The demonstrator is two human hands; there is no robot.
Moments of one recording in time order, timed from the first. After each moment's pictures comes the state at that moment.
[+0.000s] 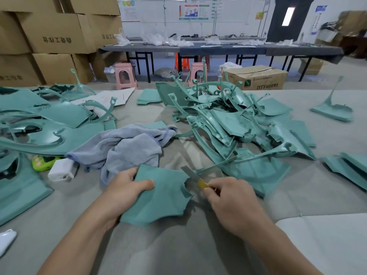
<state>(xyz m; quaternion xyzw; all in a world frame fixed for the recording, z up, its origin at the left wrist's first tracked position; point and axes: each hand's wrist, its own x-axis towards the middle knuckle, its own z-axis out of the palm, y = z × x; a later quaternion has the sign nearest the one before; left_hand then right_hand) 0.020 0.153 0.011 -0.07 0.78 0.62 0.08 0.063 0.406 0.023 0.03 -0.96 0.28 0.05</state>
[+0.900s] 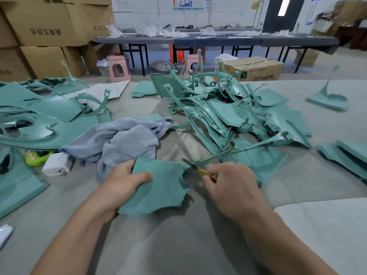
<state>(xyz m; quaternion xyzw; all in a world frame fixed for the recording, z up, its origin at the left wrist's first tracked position) 0.018 0.150 0.004 -0.05 0.78 0.62 0.08 0.062 0.404 0.030 0.04 -0.97 0.21 0.11</state>
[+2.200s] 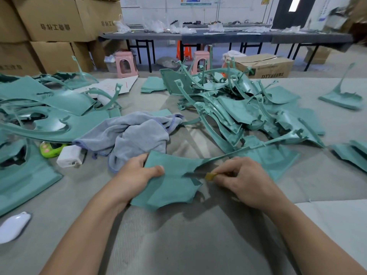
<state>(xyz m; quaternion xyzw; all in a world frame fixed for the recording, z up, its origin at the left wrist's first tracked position) 0.016 0.151 0.004 -0.05 0.76 0.64 0.10 0.049 0.427 0.023 0.12 -0.92 0.37 0.03</state>
